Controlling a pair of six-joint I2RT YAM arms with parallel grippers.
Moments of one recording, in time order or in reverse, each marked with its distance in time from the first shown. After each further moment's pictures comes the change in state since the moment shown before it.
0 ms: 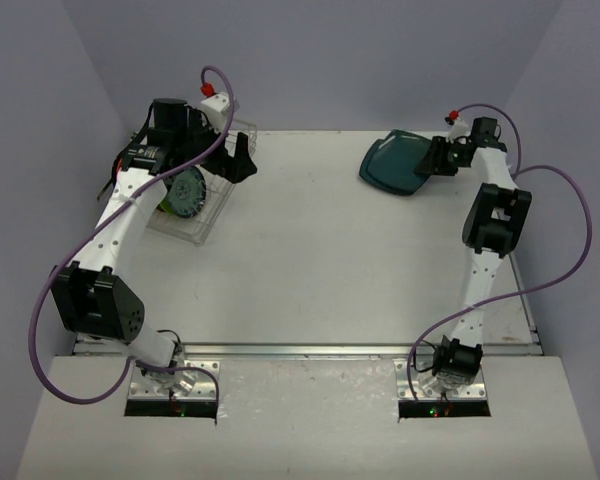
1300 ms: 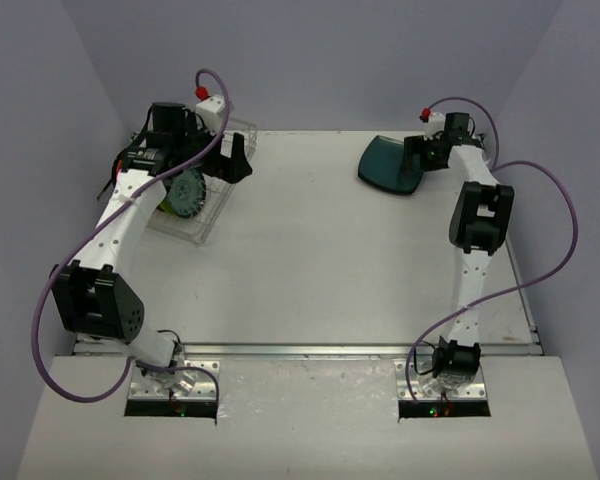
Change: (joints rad) left arm 0.022 0.000 -0.032 0.008 -0.056 -0.043; right arm 0.117 -0.026 -0.043 0.104 0.315 -0.102
